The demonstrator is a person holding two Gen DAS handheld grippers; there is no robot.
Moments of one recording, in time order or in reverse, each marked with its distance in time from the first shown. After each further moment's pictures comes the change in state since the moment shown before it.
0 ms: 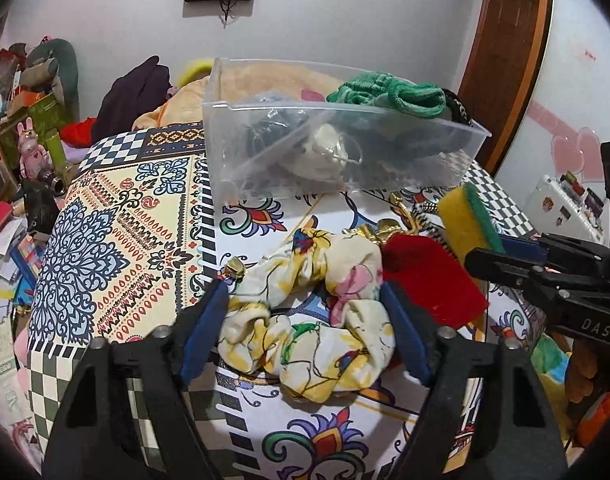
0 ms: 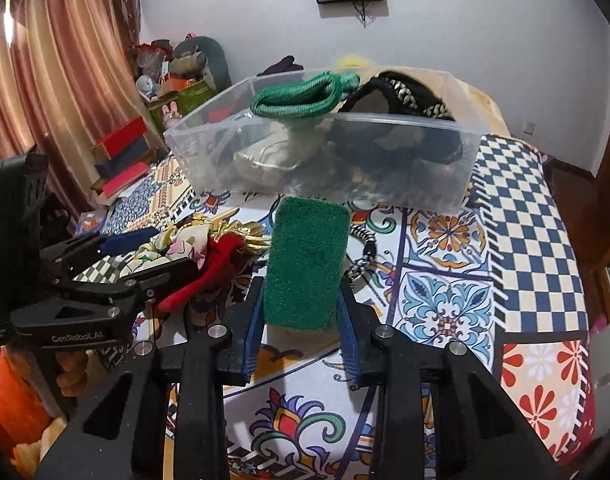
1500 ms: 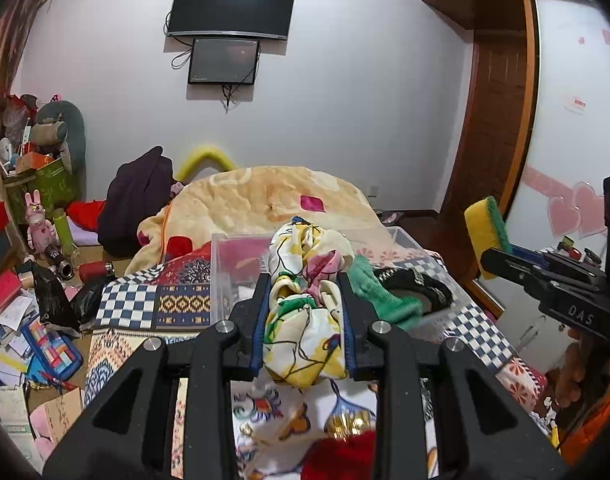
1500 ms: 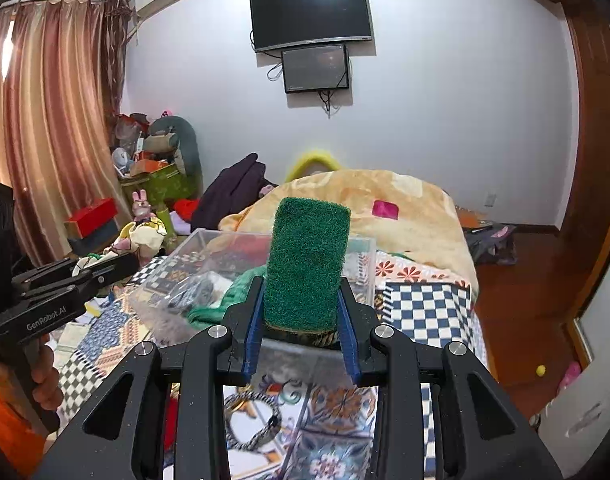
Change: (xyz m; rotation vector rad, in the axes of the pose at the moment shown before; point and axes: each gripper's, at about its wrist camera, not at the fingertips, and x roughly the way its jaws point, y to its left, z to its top) left arm -0.041 -0.012 0.120 0.020 -0.286 0.028; right arm -0.057 -0.029 0.090 -0.013 -0.286 -0.141
